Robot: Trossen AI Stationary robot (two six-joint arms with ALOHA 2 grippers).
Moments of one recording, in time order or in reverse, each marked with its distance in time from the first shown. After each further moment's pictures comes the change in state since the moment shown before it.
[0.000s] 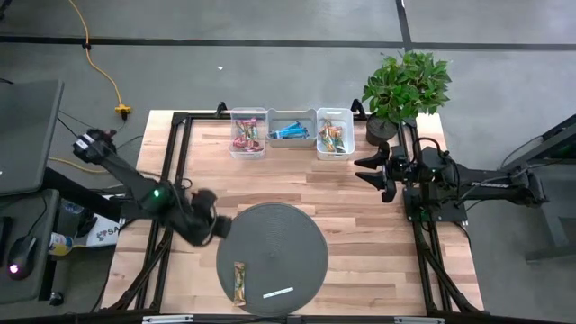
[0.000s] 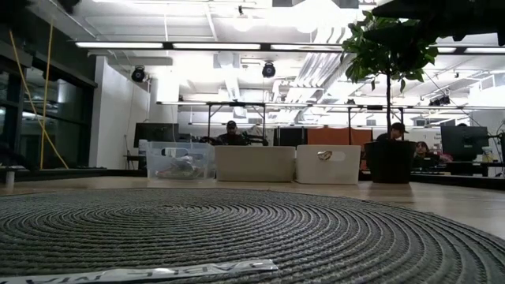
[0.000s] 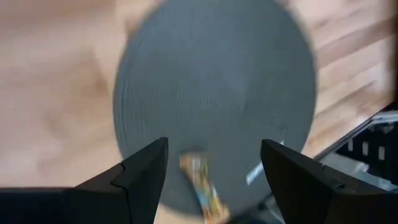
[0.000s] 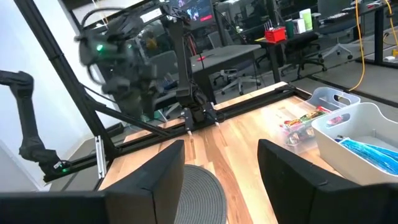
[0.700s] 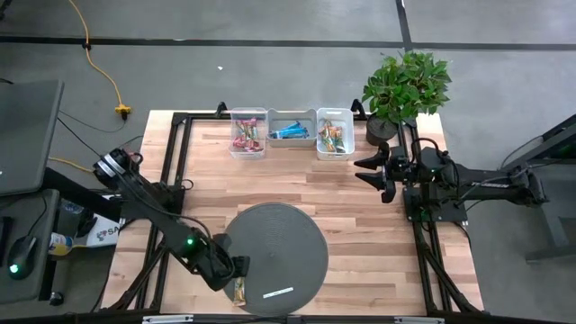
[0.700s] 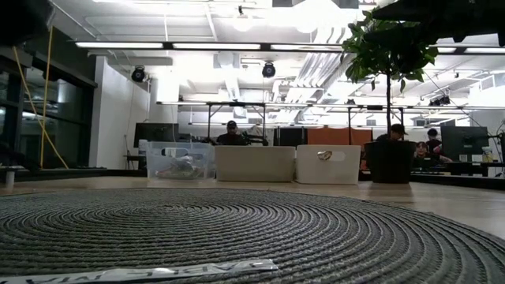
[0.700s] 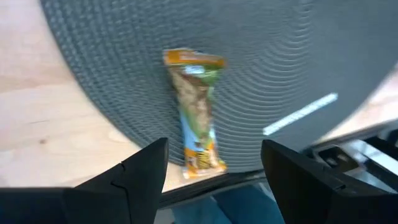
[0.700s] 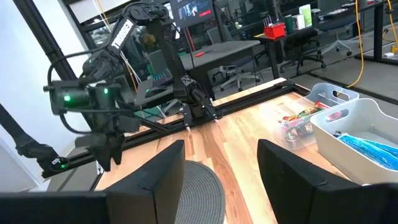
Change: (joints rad) left arm -0.138 0.405 0.000 0.395 0.220 -0.389; right arm 0.000 0.000 0.000 -0.019 0.000 -0.004
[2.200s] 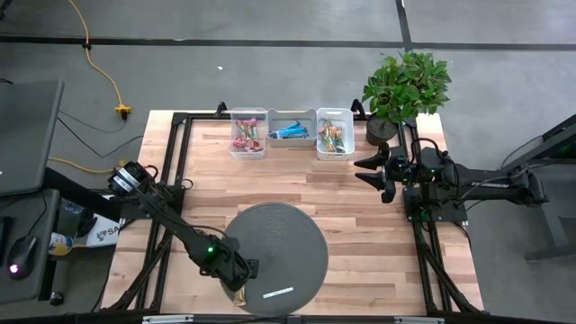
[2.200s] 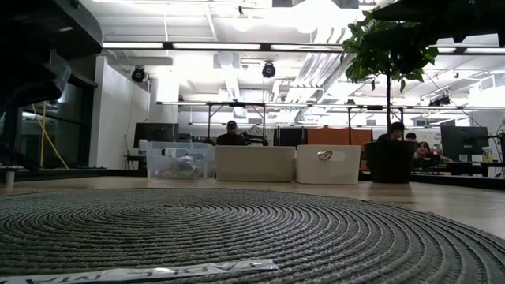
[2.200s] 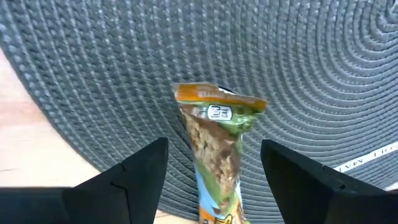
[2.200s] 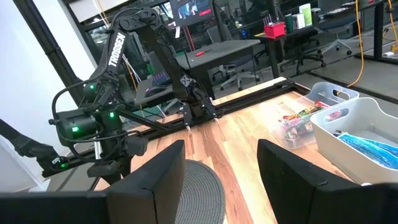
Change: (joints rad) left arm 0.054 0.195 0.000 0.083 0.092 0.027; right arm 0.000 0.000 0.000 -0.003 0.000 0.000
